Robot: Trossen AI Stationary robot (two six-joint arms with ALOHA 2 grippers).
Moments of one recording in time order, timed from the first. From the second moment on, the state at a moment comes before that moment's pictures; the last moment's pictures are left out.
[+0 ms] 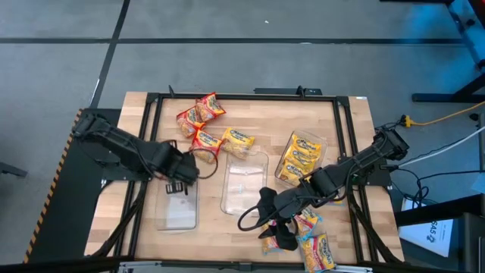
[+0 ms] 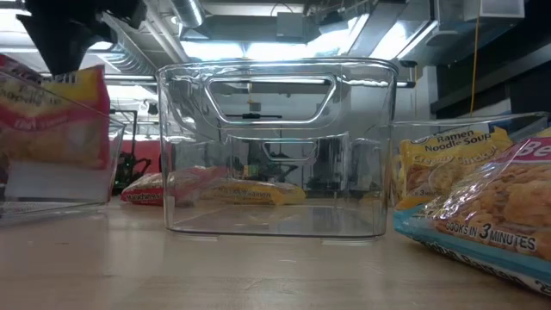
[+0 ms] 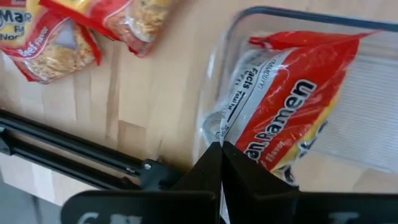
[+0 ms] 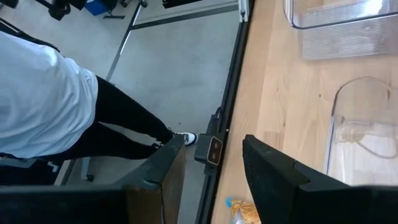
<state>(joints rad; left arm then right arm) -0.35 1.37 1.18 -1.48 -0.20 -0.61 0.52 1.69 1.57 -0.50 -0.14 0.52</state>
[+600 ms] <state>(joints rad) -0.25 1.33 1.07 -1.40 -0.20 -0.51 0.52 1.69 1.57 -0.50 -0.12 0.52</state>
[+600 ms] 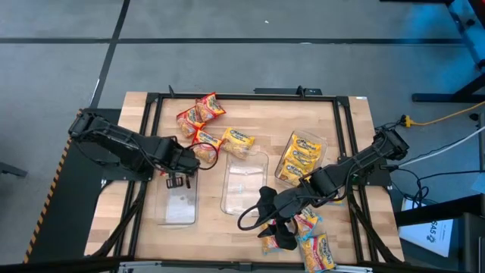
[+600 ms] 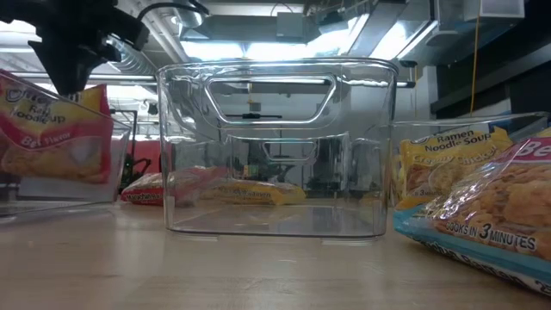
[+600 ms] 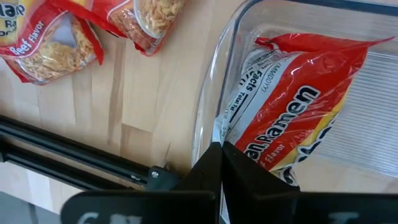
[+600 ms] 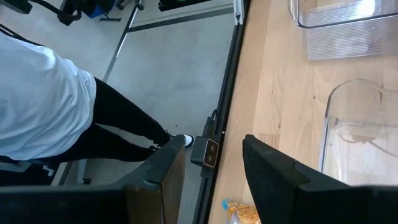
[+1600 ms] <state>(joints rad) -0.08 1.33 0.91 -1.23 -0.25 -0.38 0.52 1.69 1.57 -0.50 -0.12 0.58</state>
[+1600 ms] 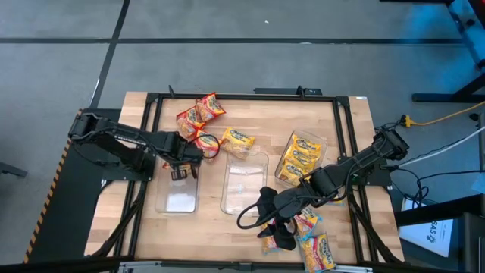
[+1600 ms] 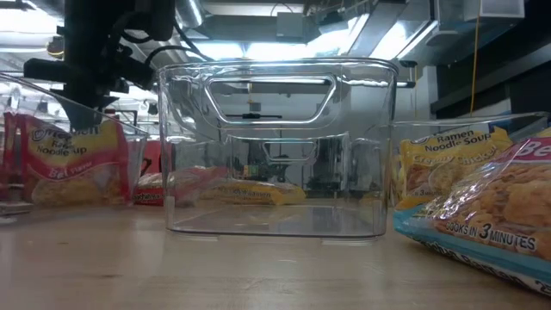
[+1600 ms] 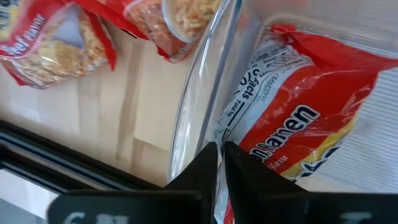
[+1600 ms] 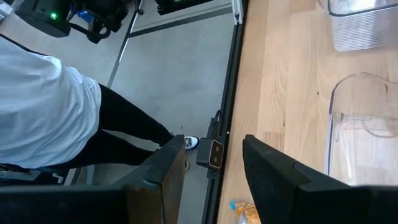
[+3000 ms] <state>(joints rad) -0.08 1.33 0.92 -1.25 -0.44 -0.42 0.52 1.69 1.57 -0.50 -0.15 0.58</state>
